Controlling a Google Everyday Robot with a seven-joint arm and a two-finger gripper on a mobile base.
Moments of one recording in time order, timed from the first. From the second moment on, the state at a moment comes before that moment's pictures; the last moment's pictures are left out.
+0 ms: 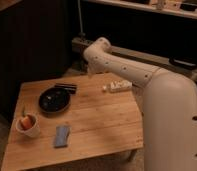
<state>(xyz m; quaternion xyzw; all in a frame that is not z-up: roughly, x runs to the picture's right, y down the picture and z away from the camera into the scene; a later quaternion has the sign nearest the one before) 0.028 -0.102 0.871 -0.07 -0.12 -0.80 0.59</state>
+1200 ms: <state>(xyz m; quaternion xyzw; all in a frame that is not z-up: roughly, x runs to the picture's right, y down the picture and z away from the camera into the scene) 0.050 0.077 0.742 -0.11 -0.15 -0.76 0.63</state>
